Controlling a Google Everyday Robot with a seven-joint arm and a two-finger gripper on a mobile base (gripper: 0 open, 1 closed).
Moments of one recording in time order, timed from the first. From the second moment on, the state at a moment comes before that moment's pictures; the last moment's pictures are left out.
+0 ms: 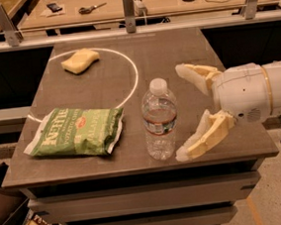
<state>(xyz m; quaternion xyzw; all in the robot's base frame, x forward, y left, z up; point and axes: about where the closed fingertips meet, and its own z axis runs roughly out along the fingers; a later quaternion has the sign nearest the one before) 0.413 -0.070 0.935 -0.55 0.61 0.32 0.47</state>
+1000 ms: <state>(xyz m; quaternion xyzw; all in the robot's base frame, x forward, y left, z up) 0.416 -0.045 0.927 -0.53 0.58 0.38 0.50</state>
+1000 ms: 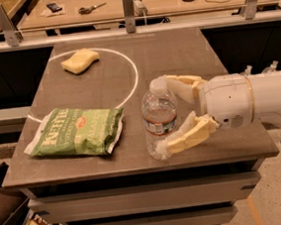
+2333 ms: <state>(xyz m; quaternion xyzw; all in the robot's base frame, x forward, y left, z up) 0.411 -0.037 0.935 -0.54 0.57 0.37 0.50</state>
